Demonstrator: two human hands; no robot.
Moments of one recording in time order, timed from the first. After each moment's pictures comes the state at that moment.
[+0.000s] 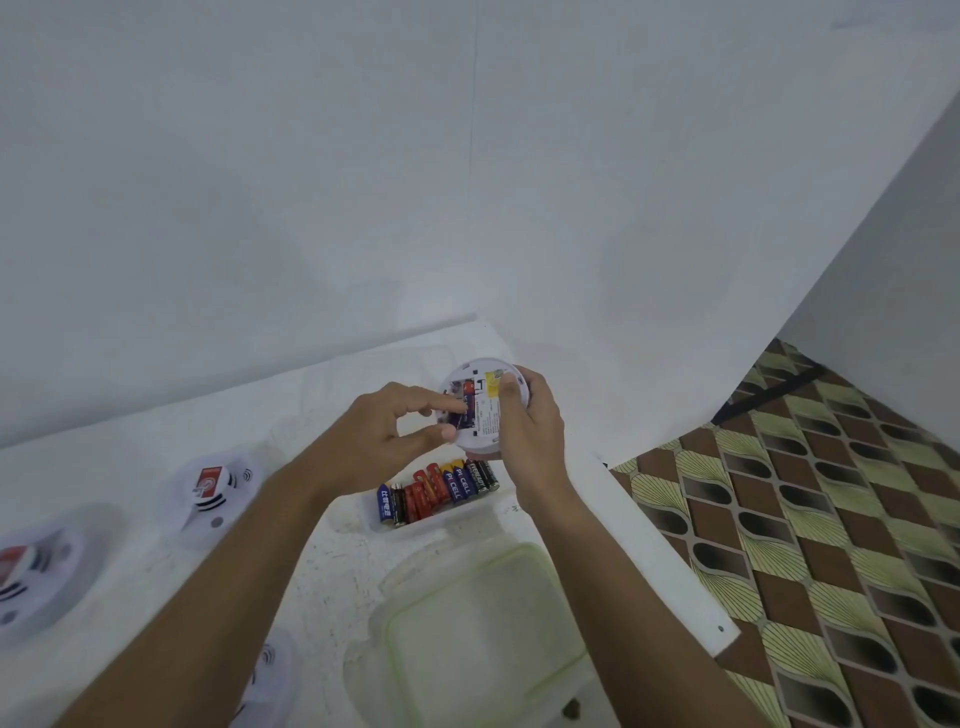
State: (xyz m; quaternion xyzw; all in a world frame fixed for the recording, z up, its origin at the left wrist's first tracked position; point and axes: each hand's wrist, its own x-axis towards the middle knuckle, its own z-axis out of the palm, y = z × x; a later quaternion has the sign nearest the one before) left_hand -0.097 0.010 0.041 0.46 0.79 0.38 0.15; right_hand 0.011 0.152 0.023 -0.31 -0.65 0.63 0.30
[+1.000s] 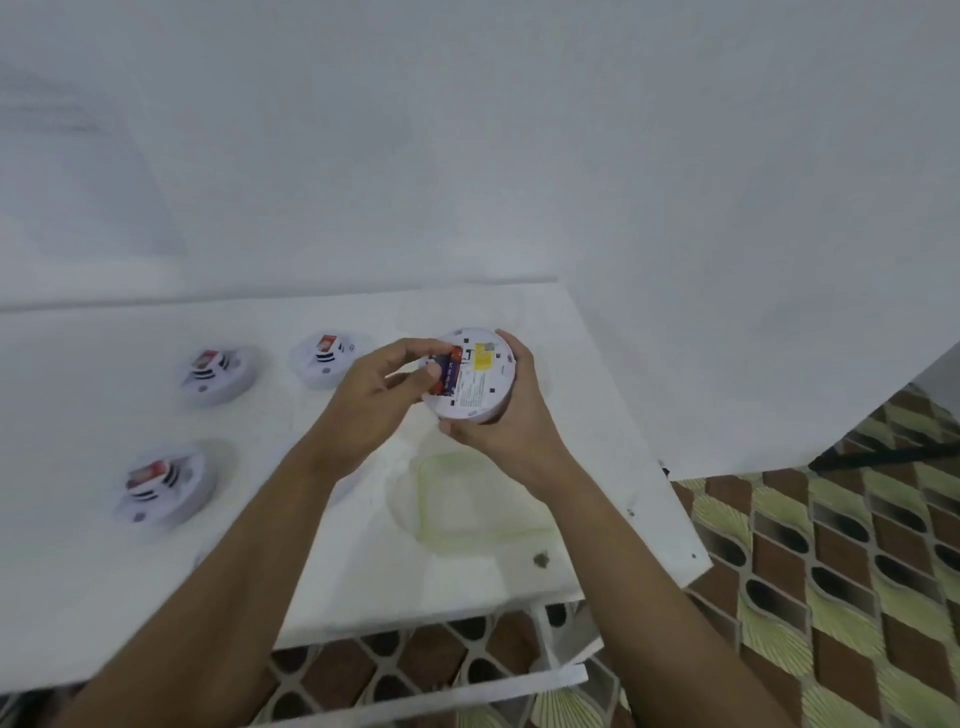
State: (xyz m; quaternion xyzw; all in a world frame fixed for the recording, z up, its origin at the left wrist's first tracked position) left_hand 0.041 -0.065 0.055 0.24 0.72 0.64 0.10; right_hand 0.102 0.098 0.020 0.02 -0.73 0.68 0.12
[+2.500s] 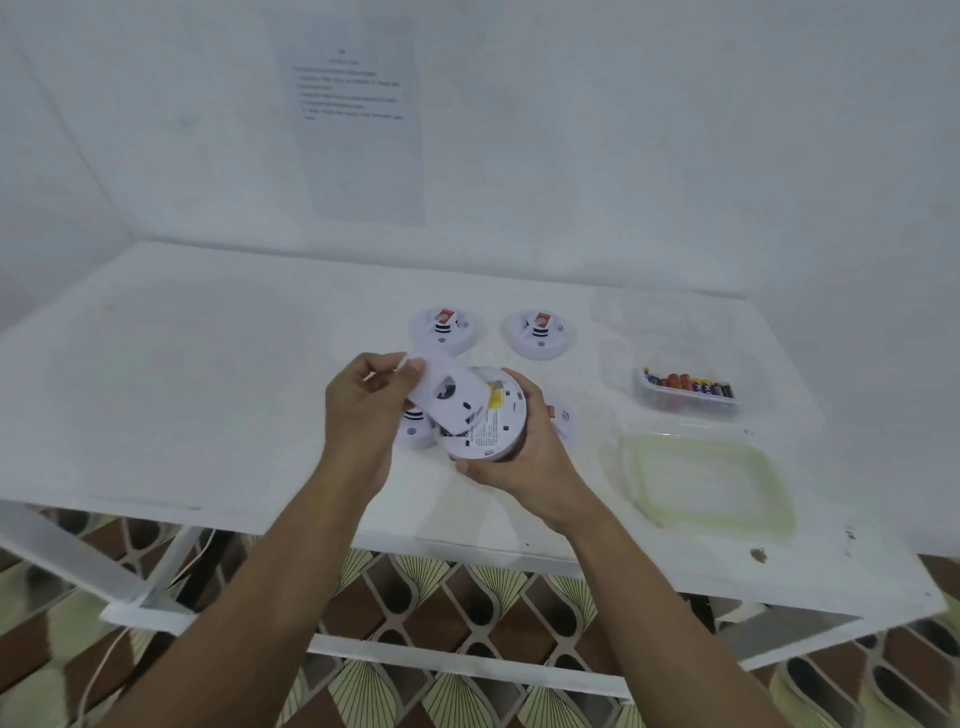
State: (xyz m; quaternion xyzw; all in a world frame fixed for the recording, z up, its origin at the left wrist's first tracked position) left_hand 0.085 -0.300 0.045 -0.10 0.61 0.78 -0.09; right_hand 0.114 -0.122 -0.003 0.09 -0.70 0.70 -0.03
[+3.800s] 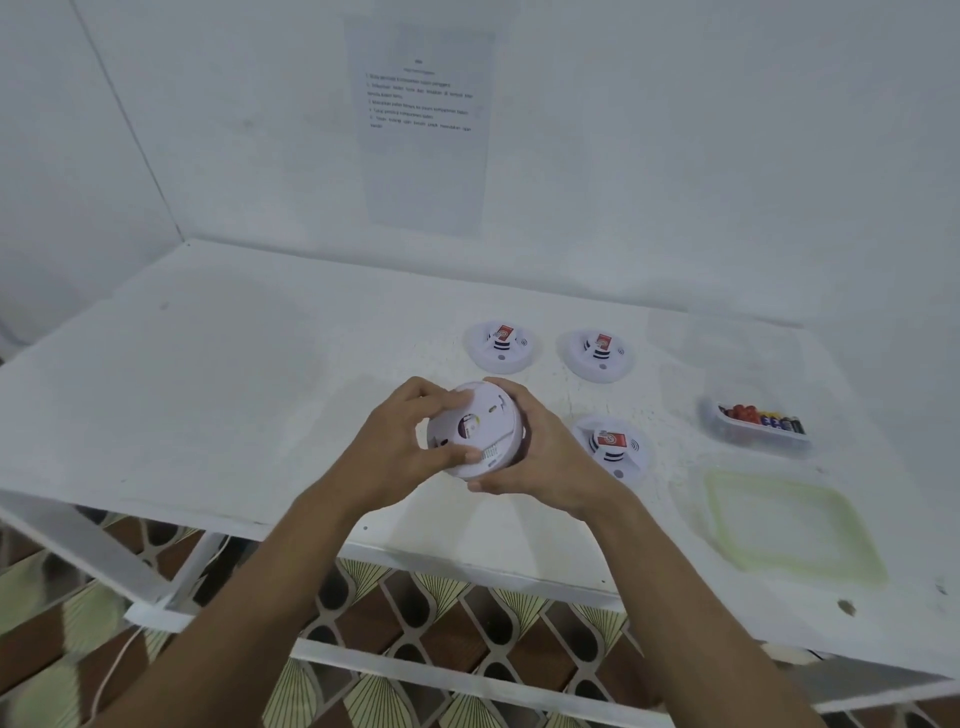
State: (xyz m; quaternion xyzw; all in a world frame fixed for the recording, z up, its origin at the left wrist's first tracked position) left_hand 0.065 -0.388 0.020 0.18 0.87 0.46 -0.04; right_hand 0.068 -0.180 0.012 0.14 -0.74 0.64 -0.13
